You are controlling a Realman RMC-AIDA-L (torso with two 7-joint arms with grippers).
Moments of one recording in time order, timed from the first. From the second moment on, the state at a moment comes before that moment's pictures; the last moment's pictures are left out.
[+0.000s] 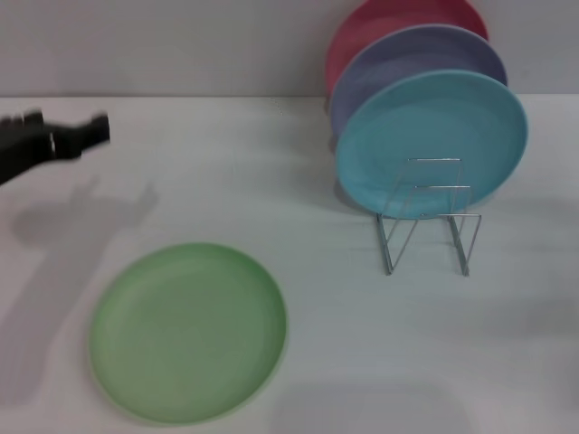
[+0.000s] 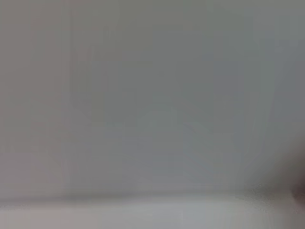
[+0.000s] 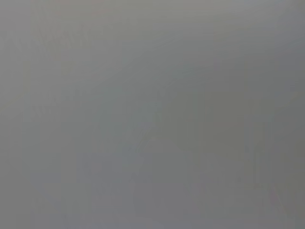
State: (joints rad) left arm -0.04 -2.06 -1.56 -1.67 2.54 -0.62 0.24; right arm 0.49 2.08 0.67 0.03 -1.60 -1.42 0.45
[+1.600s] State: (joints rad) left arm -0.30 -2.07 -1.70 -1.60 2.71 -1.55 0.04; right arm 0.57 2.06 0.68 0.01 -1.59 -1.37 0.41
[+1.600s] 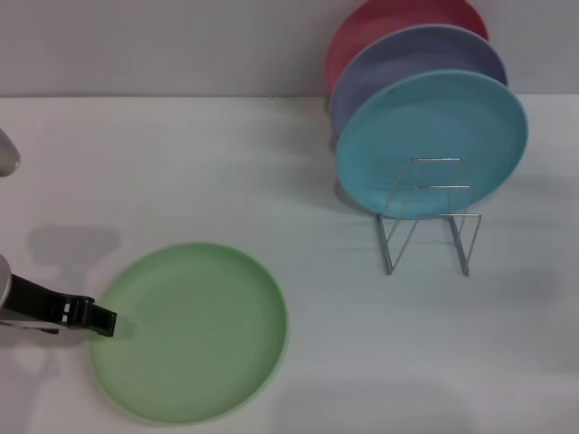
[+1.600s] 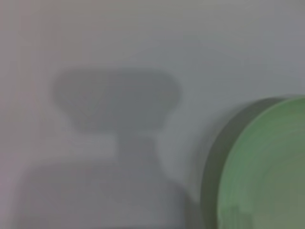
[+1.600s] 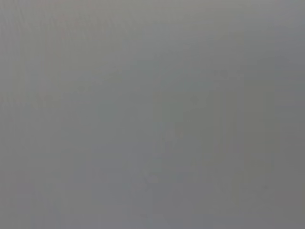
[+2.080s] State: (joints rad) left arm -0.34 -2.07 -1.68 -1.52 2.71 -1.53 0.04; right arm 0.58 2.06 0.68 0.01 -1.59 -1.37 0.41
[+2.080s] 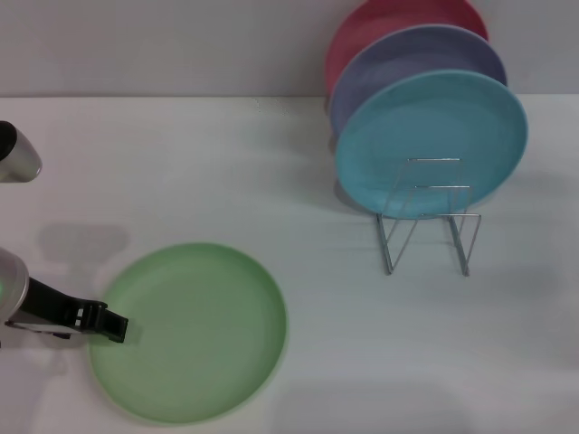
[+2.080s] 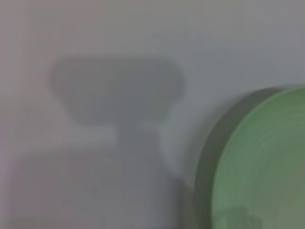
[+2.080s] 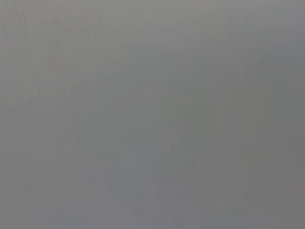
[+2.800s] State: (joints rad) left arm -0.38 -2.06 -1.65 -1.48 2.74 -1.51 0.04; right arm 0.58 2.06 0.68 0.01 -1.59 -1.37 0.41
